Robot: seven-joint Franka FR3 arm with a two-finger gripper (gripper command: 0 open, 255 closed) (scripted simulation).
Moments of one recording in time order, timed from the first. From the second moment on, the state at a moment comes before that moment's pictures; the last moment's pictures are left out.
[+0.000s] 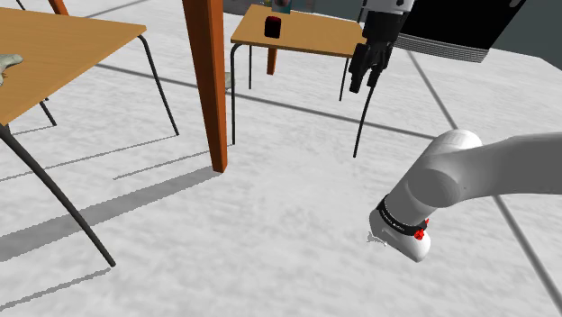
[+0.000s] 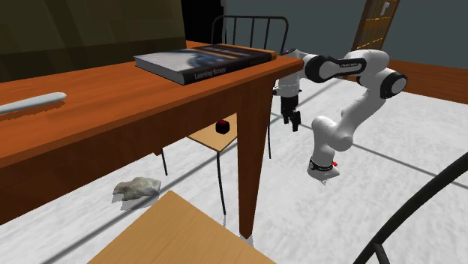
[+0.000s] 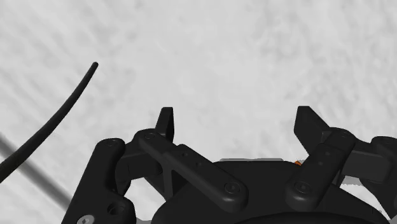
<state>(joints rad) 0.01 -0.83 -0.03 -2.41 0.10 1.43 0.00</state>
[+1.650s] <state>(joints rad) 0.03 -0.10 -0.02 -1.66 0.10 1.65 -0.05</state>
